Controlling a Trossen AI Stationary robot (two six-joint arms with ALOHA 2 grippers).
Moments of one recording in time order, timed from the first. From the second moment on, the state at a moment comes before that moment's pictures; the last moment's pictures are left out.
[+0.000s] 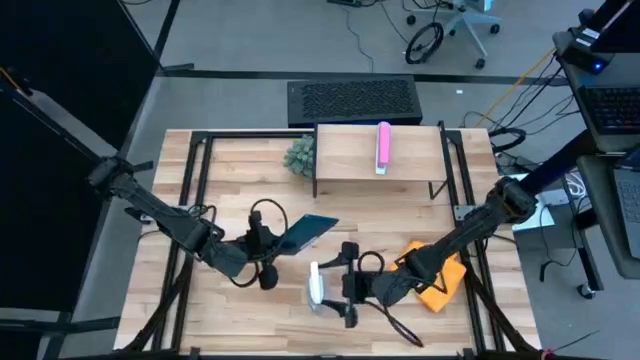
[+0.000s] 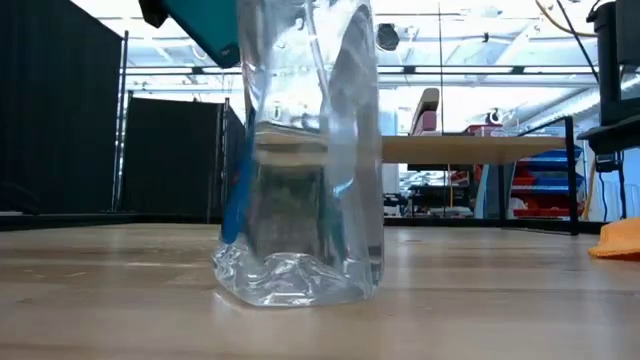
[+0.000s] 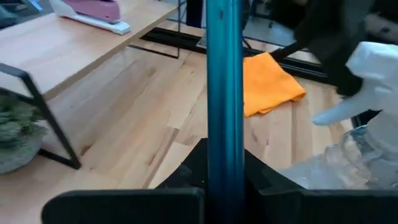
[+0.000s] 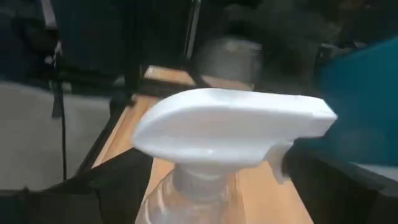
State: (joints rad) left arm -0.54 1.24 0.90 -0.21 -0.71 -0.49; right arm 0.58 1.68 1.24 0.10 0.57 0.04
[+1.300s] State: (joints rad) left arm -0.58 1.18 0.90 -0.62 -0.64 -0.88; right arm 0.84 1.75 0.86 0.34 0.34 0.85
